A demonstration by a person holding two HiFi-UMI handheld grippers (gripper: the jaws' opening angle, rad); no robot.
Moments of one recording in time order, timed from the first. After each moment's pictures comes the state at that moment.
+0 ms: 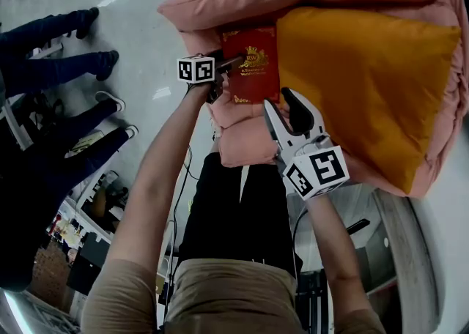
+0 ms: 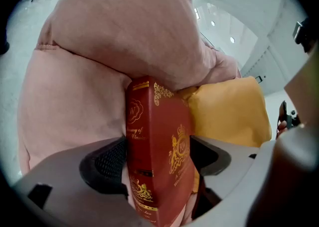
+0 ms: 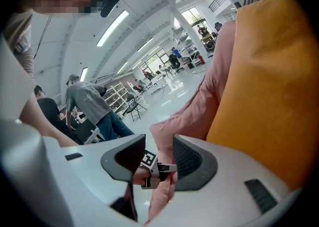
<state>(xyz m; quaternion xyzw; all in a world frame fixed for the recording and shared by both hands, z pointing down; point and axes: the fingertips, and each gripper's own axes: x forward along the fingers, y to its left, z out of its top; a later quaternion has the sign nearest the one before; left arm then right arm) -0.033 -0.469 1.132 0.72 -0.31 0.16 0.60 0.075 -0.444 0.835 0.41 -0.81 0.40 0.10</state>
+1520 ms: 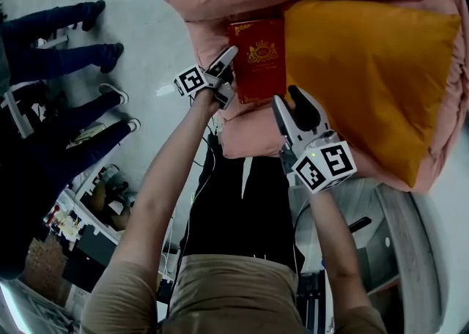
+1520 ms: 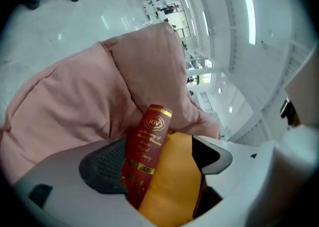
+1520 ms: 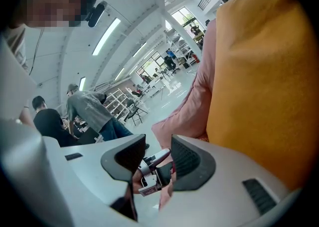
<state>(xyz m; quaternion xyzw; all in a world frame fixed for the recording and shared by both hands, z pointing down) -0.056 -0.475 1.047 0.60 -0.37 -0.20 0.68 0.079 -0.425 0.837 0.41 -0.79 0.45 0.06</state>
